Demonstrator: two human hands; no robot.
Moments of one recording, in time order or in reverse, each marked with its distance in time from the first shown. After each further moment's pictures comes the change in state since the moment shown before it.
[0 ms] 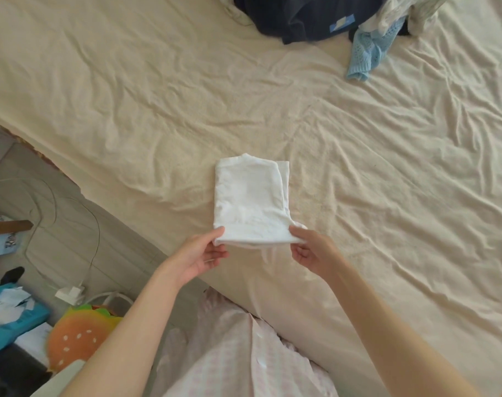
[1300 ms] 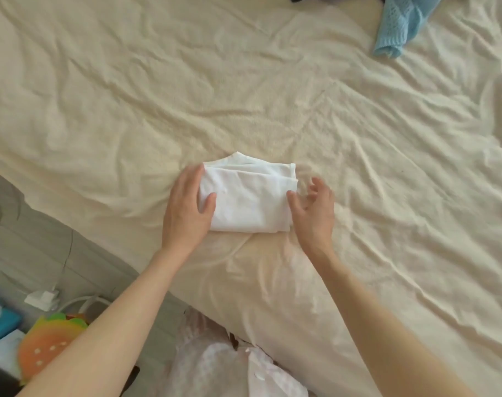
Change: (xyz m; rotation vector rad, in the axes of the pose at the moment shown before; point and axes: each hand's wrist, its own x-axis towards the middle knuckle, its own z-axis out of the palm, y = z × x) left_hand 0.119 0.050 0.009 0.924 0.490 0.957; right_hand 0.095 -0.040 0.039 -0.682 0.411 -0.801
